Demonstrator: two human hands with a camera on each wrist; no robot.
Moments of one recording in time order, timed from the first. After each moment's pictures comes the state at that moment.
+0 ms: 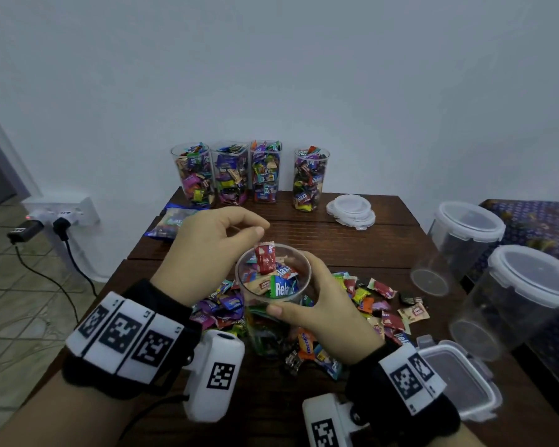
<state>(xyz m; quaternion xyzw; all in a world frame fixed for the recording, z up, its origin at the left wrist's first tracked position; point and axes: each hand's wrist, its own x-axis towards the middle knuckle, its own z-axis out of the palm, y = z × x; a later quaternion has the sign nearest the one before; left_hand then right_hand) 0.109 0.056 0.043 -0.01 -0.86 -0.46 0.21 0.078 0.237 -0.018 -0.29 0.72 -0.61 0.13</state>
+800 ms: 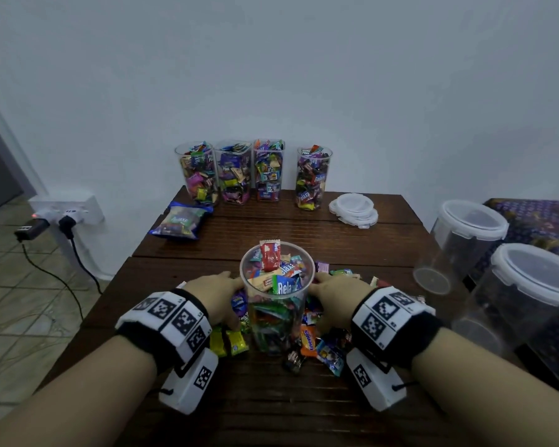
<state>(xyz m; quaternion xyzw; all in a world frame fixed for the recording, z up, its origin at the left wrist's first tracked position) 0.086 0.039 -0.021 0.07 -0.97 -0.04 -0.24 0.012 0.237 -0.030 -0.34 0.91 0.12 0.22</state>
